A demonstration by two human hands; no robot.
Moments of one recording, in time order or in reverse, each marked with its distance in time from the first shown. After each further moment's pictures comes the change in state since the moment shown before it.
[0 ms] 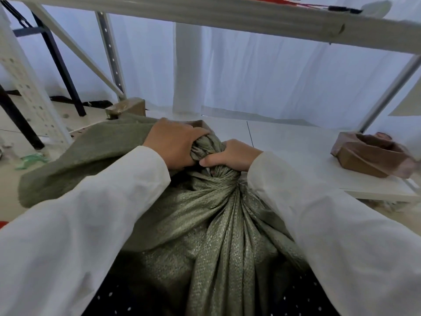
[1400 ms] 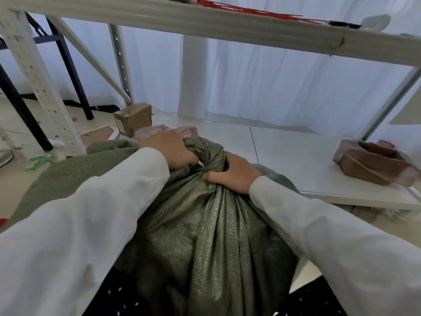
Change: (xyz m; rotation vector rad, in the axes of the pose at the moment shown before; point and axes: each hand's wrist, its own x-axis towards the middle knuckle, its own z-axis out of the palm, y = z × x) left_hand -0.009 -0.012 -0.011 -0.353 -0.329 -0.489; right_hand -0.016 0.010 0.029 -0.102 0.190 -0.103
